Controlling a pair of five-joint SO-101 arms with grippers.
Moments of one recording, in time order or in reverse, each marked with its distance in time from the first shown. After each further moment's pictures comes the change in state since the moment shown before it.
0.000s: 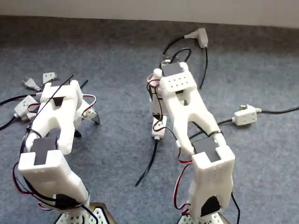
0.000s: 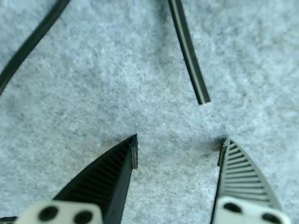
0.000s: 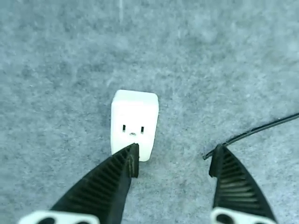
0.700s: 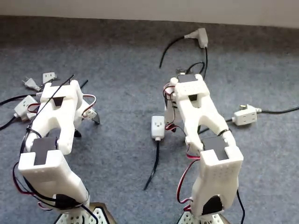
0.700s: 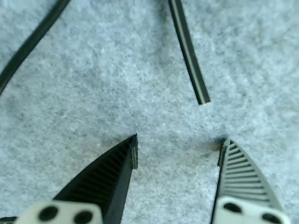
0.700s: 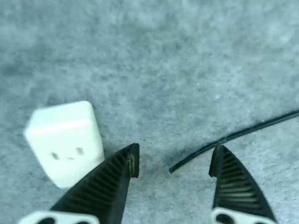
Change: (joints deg) left arm 0.0 0.0 0.0 -0.1 0.0; right arm 7.4 -0.2 14.9 -9.1 4.5
